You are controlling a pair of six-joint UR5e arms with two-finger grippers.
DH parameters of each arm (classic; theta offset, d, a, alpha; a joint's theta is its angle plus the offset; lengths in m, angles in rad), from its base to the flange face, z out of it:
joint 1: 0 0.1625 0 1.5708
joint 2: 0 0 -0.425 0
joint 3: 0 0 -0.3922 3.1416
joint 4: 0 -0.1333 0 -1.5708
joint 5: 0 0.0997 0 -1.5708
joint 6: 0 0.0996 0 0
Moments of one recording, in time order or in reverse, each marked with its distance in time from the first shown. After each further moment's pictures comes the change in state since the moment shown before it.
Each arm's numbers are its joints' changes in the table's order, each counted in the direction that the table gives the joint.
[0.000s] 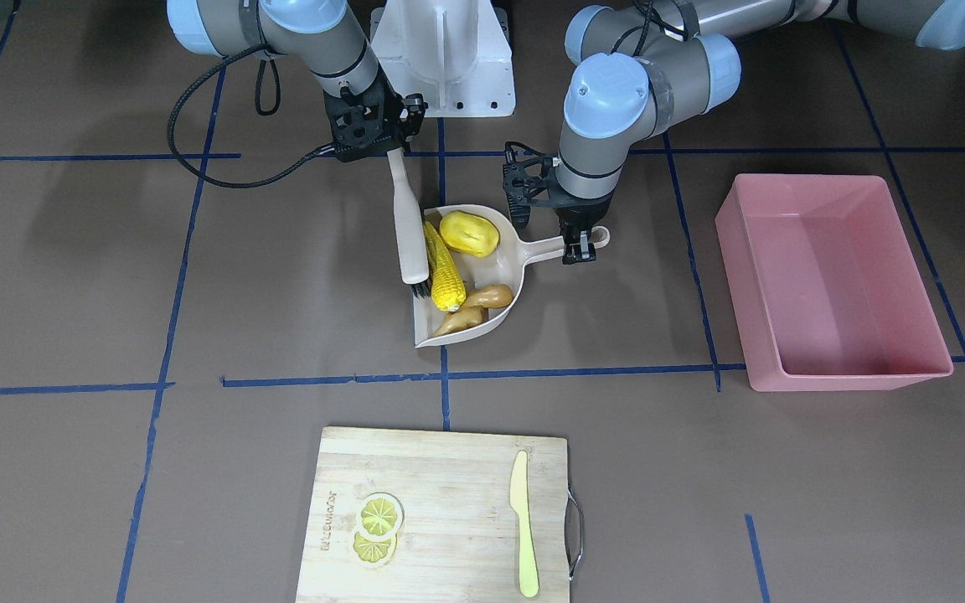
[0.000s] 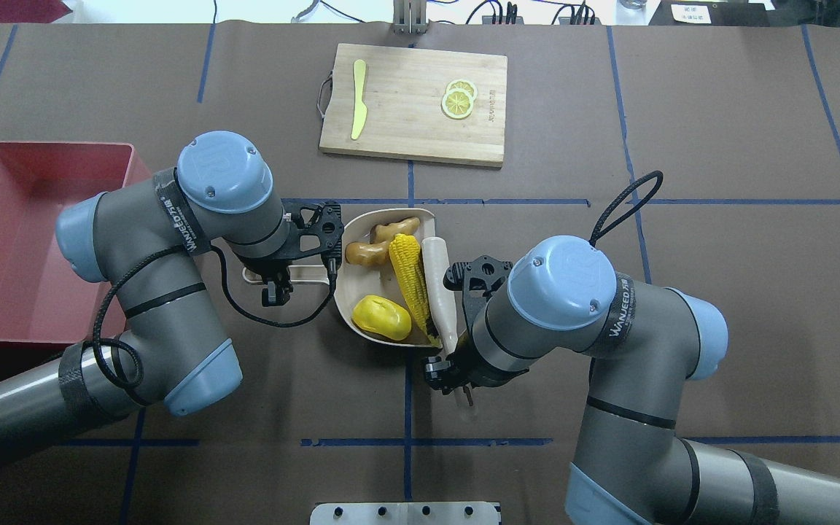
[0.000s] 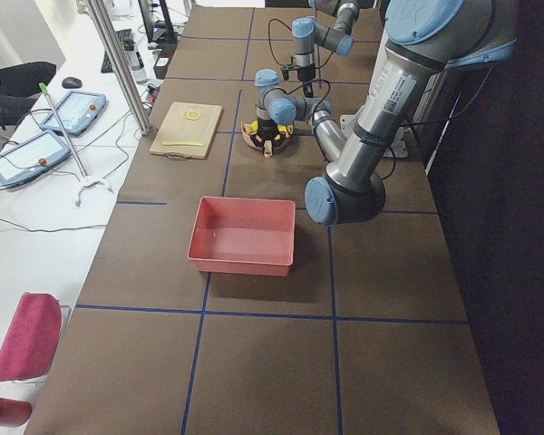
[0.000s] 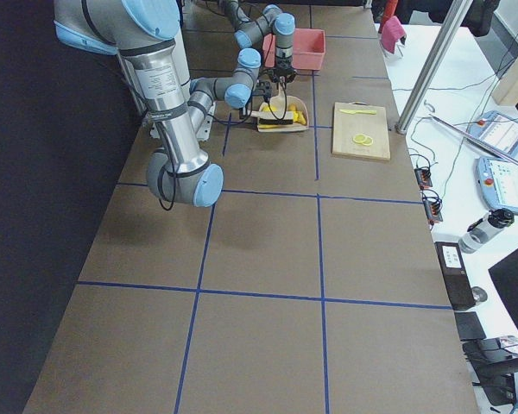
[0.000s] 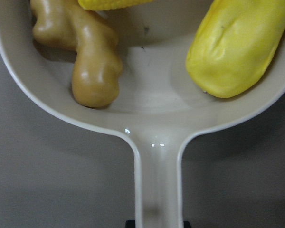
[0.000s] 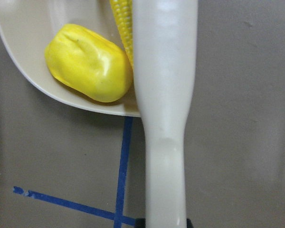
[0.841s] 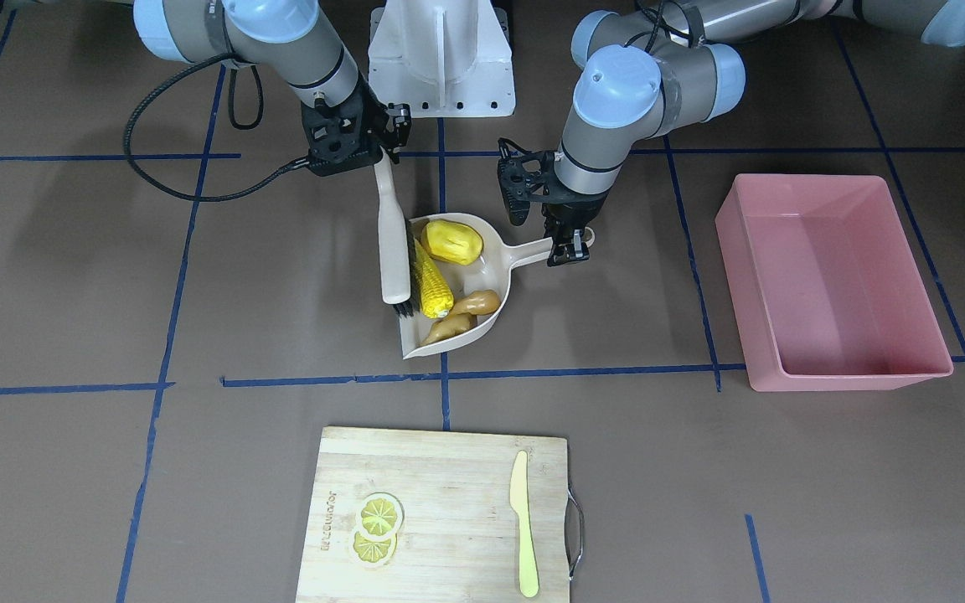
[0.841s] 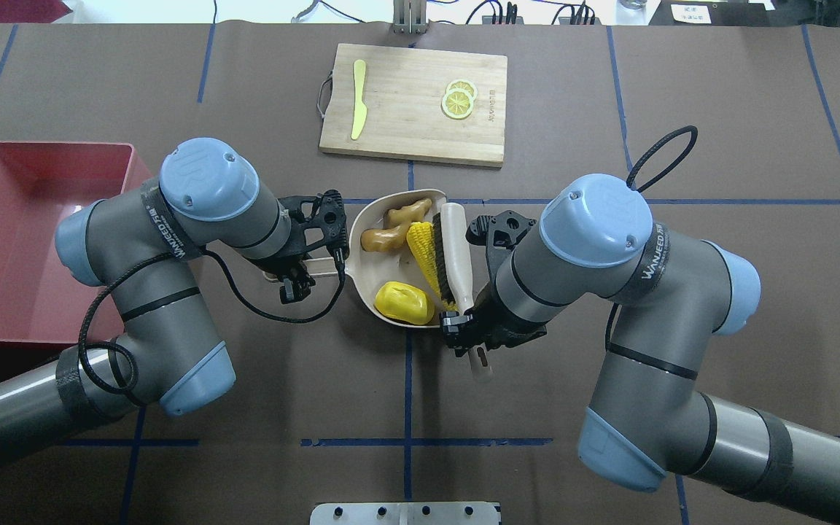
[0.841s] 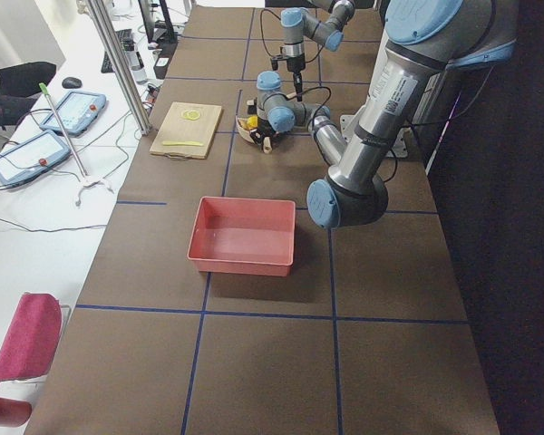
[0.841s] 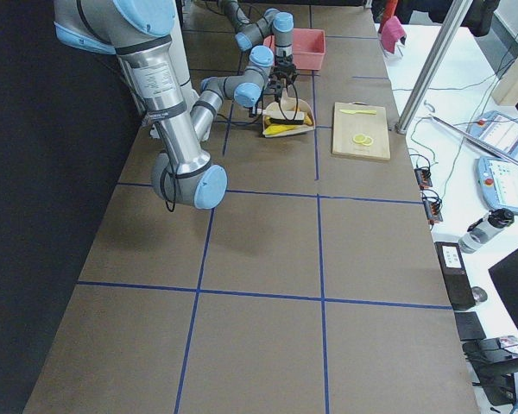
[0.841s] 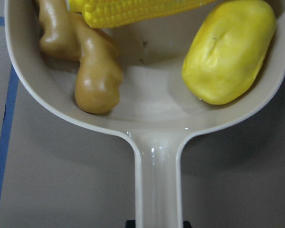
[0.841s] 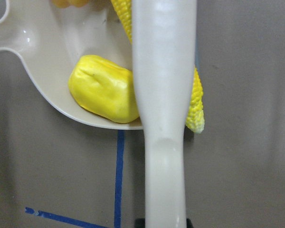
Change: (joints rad) left arm 0.001 0.024 0.041 0.237 -0.008 -0.173; right arm 0.106 -0.002 0.003 0.007 0.094 -0.002
